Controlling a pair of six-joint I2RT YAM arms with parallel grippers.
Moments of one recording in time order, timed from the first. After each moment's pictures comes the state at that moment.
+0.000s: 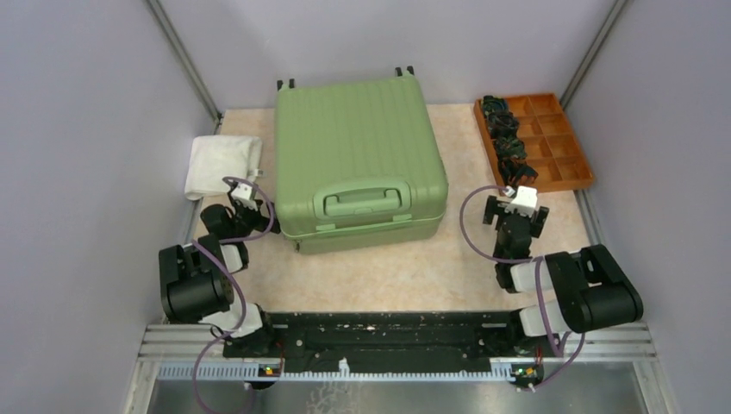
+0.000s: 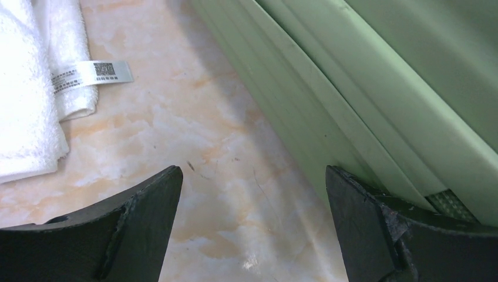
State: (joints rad) left arm 0.35 1.48 0.35 0.82 0.77 0.12; right arm 0.21 1.40 0.15 1.09 0.59 -0.04
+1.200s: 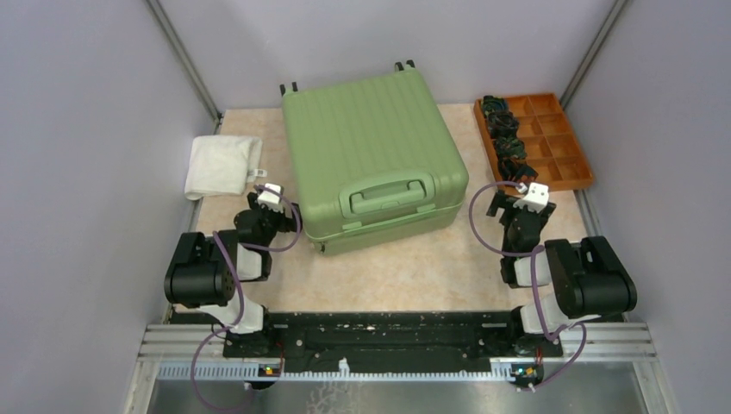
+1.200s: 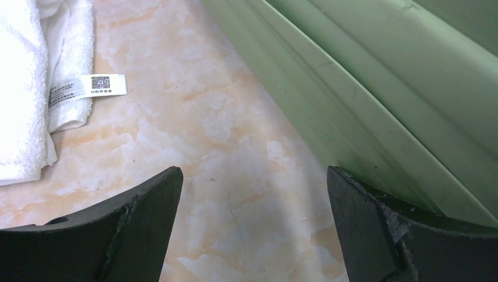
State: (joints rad) left arm 0.05 1.58 0.24 1.14 0.32 0.10; right arm 0.08 1.48 0.16 1.23 0.39 0.04
